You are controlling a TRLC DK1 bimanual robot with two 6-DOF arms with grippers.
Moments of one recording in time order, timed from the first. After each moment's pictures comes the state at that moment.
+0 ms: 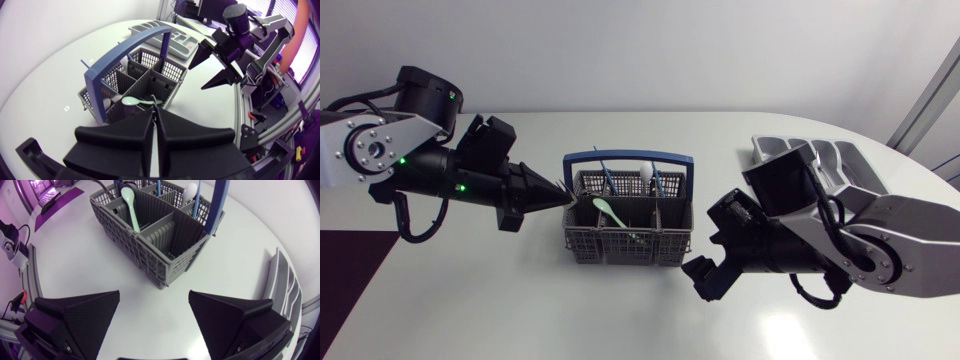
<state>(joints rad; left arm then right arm) -0.21 1.40 0.94 -0.50 0.76 0.56 0.59 1.29 0.64 -0.28 -0.09 -0.14</state>
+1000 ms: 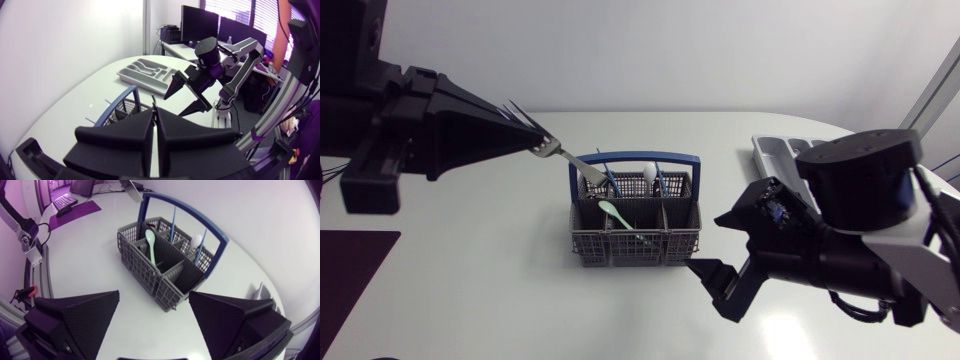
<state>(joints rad) -0.34 1.03 1.15 -0.75 0.75 0.44 0.72 0.98 0.64 -0.35 -0.02 -0.20</state>
